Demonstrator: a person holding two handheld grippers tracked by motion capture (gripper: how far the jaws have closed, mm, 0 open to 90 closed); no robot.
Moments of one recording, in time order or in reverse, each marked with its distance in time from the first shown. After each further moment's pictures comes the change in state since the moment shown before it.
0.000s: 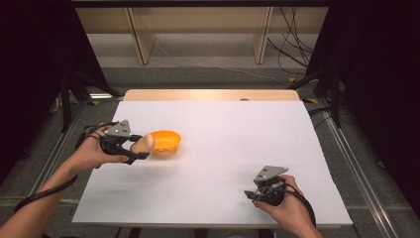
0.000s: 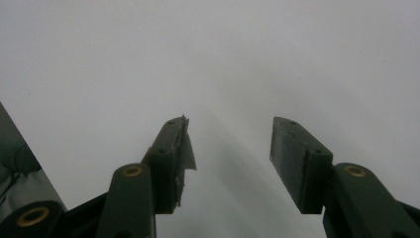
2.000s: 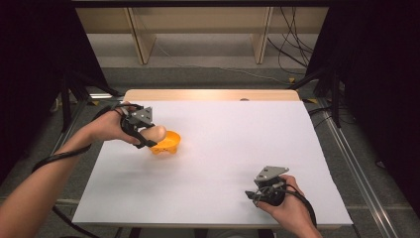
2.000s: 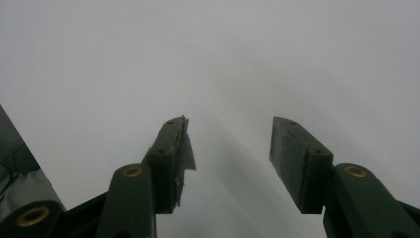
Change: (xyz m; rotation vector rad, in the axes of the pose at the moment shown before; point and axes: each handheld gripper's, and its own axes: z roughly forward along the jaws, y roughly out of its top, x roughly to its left) left arm 0.031 0.058 0.034 0.246 -0.077 0.236; right arm -0.001 -0.001 -0.002 0.023 0.007 0.011
